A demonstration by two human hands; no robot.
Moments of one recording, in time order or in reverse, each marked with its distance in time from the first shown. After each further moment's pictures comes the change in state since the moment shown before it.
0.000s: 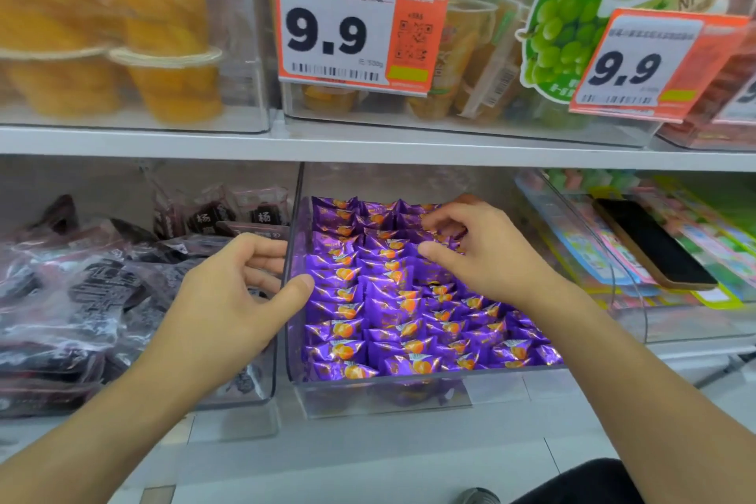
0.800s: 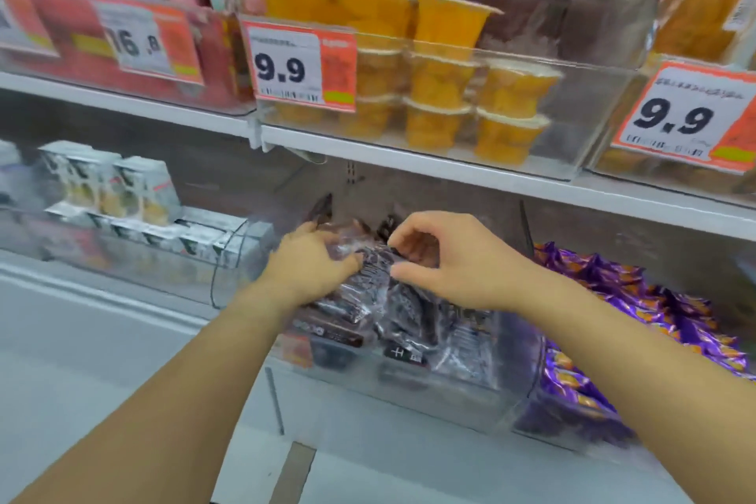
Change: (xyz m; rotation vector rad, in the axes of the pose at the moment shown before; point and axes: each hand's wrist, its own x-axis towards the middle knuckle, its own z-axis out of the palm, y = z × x) left_hand 0.023 -0.112 -0.159 0.483 0.016 -0.247; right_hand 0.047 -0.243 0.103 0.123 -0.360 -0.443
